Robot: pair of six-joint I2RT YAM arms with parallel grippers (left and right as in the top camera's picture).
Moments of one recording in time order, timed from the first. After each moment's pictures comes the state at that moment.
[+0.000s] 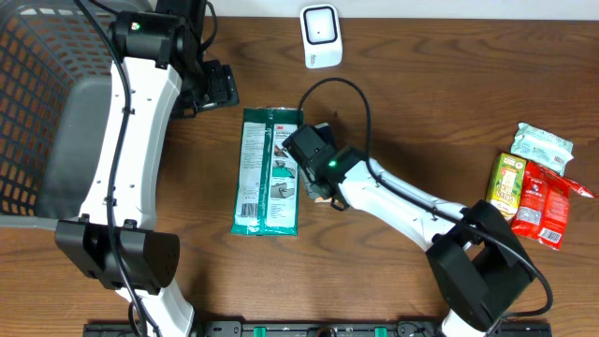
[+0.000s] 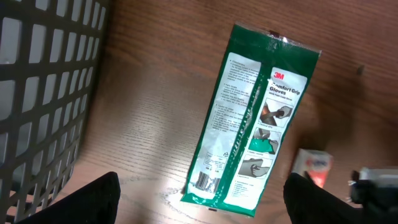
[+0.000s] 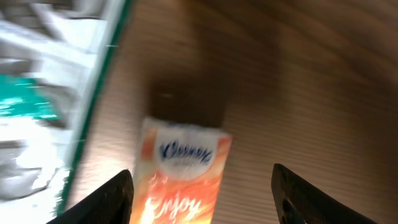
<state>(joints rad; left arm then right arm) -0.15 1.89 2.07 -1.51 -0.01 -0.38 0.74 1.86 1.24 -0.66 0.32 0.38</state>
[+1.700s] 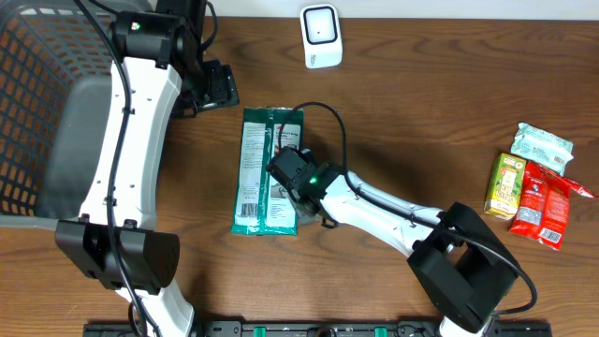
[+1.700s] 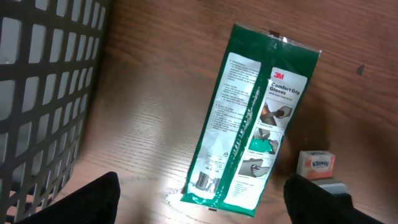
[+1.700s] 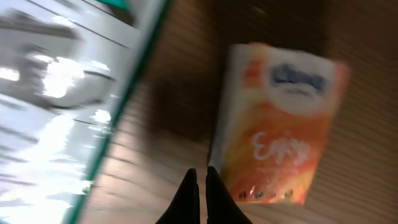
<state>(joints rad) -0.15 1.89 2.07 -1.51 -0.01 -0.38 0.85 1.90 1.23 -0.74 0.24 0.39</state>
